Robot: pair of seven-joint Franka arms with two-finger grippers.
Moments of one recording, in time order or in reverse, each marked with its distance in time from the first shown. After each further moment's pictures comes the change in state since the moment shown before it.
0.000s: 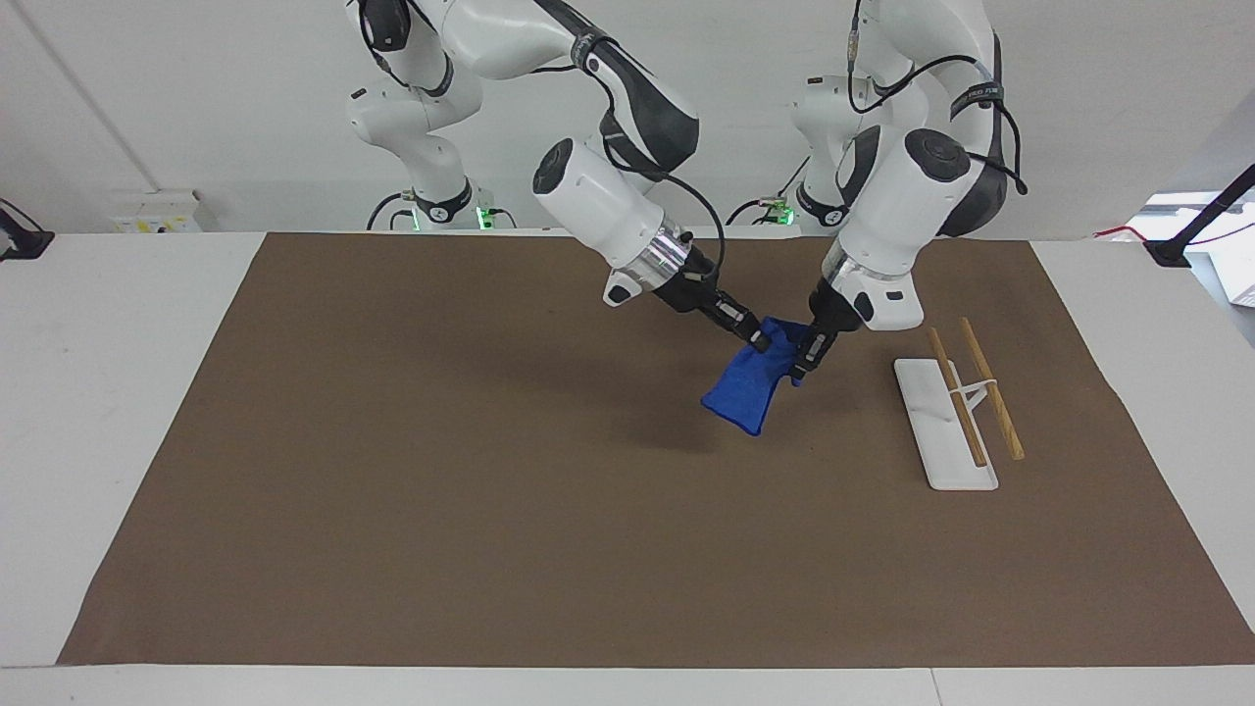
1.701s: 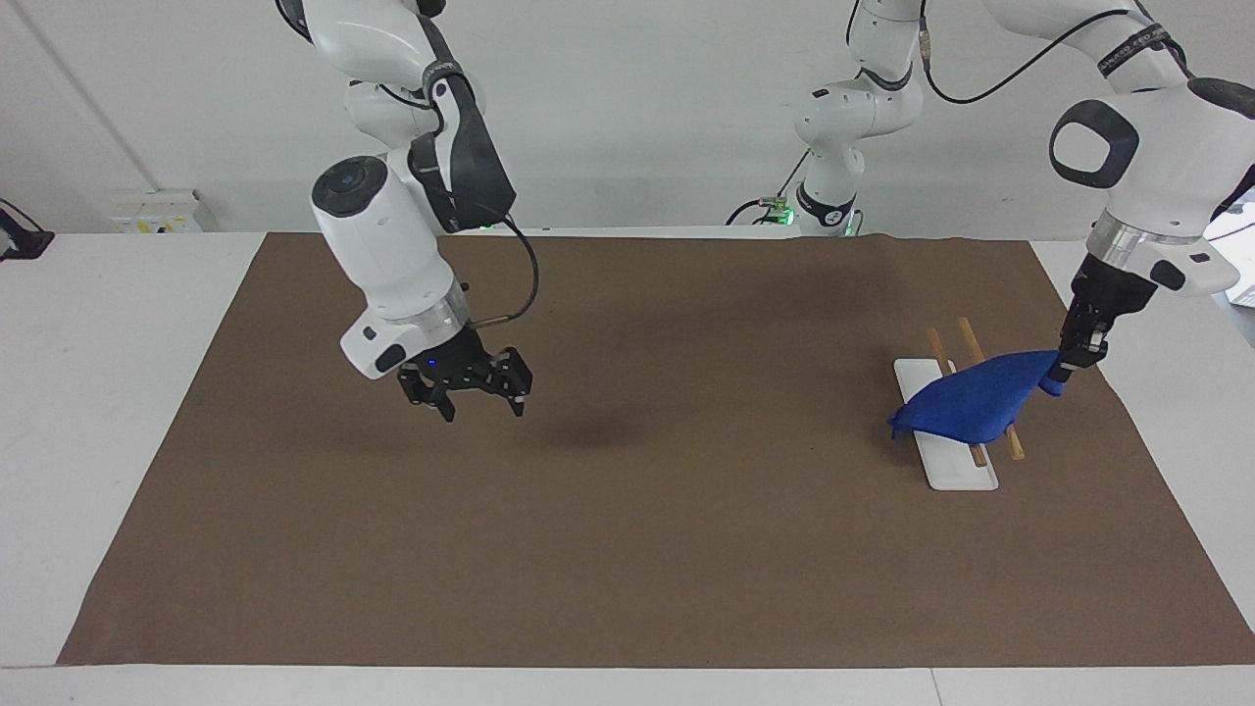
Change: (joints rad) left arm 0.517 -0.059 0.049 0.013 0.107 0.071 0.419; right arm -0.457 -0.114 -0.022 0.046 -0.760 -0.632 -0.856
